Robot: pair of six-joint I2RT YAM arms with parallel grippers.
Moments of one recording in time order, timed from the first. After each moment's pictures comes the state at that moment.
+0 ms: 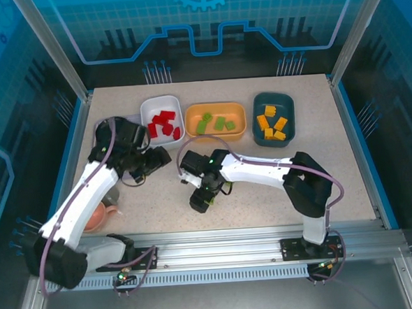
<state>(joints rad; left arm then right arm) -0.30 1.16 1.08 -1.02 0.14 -0.84 1.01 1.87 1.38 -0.90 -0.06 0.03</state>
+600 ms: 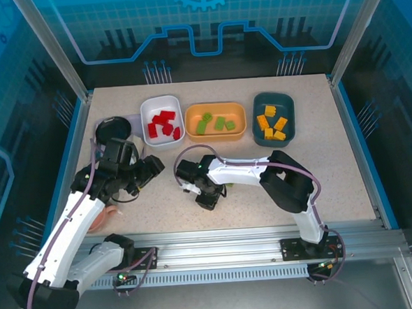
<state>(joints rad) -0.30 0.93 0.98 -1.02 0.17 -0.96 1.02 2.03 1.43 -0.96 0.05 -0.05</state>
